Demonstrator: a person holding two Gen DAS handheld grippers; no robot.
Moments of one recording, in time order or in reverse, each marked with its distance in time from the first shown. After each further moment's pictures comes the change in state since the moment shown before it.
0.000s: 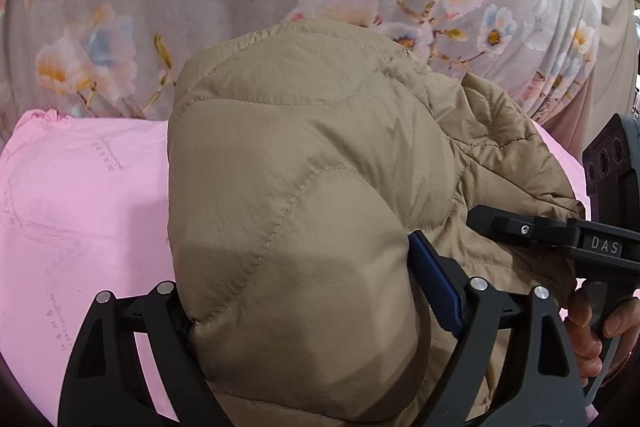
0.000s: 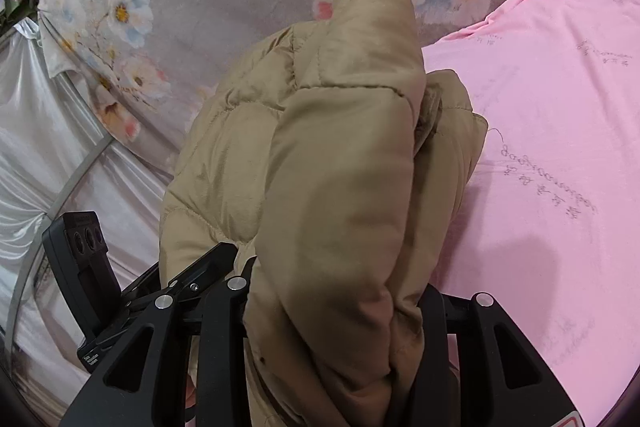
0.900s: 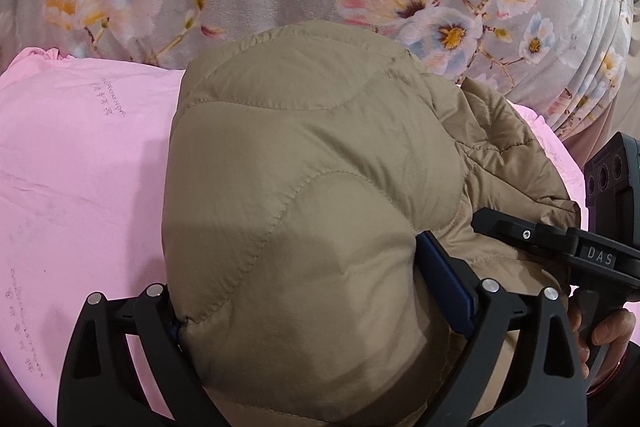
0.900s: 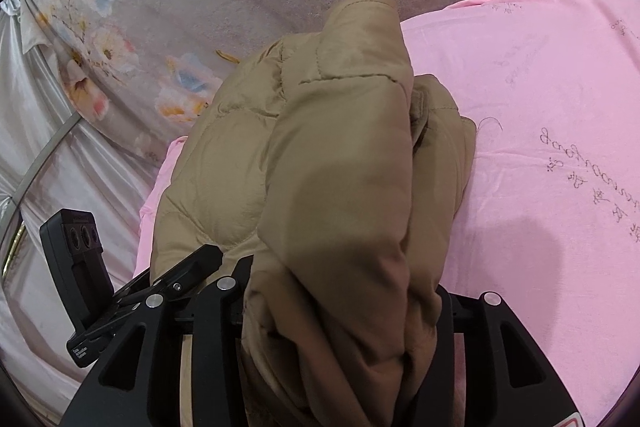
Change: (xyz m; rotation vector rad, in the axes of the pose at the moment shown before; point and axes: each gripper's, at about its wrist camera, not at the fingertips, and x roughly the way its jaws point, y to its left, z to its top) left arm 0.061 0.064 -0.028 -0.108 0.010 -0.015; right arm 0.074 -0.022 -0.001 -0.033 0.037 -0.041
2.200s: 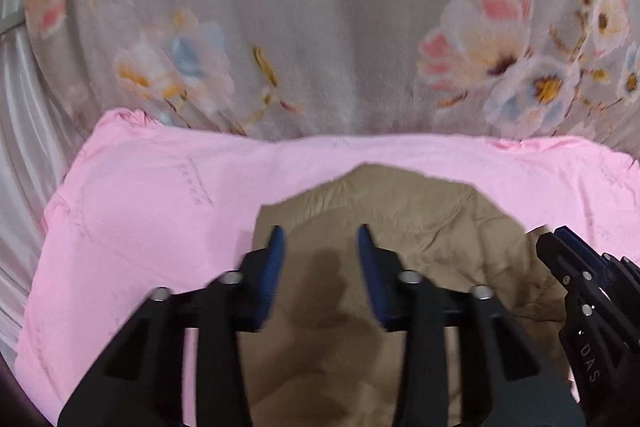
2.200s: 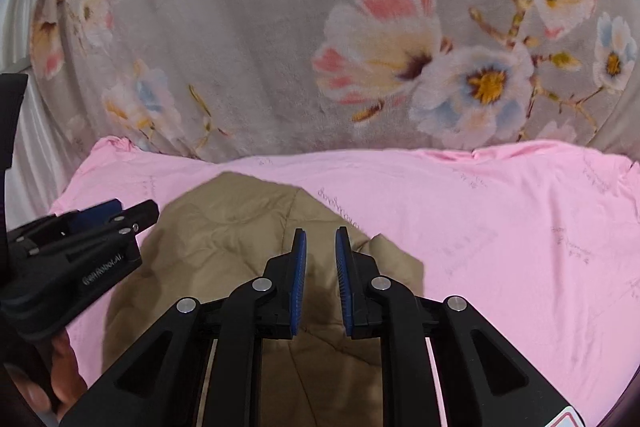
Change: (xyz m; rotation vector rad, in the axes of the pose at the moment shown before) left arm 0.010 -0.036 0.112 -0.031 -0.017 0.453; right arm 0.012 0.077 0.087 -0.320 -0.115 -0.419
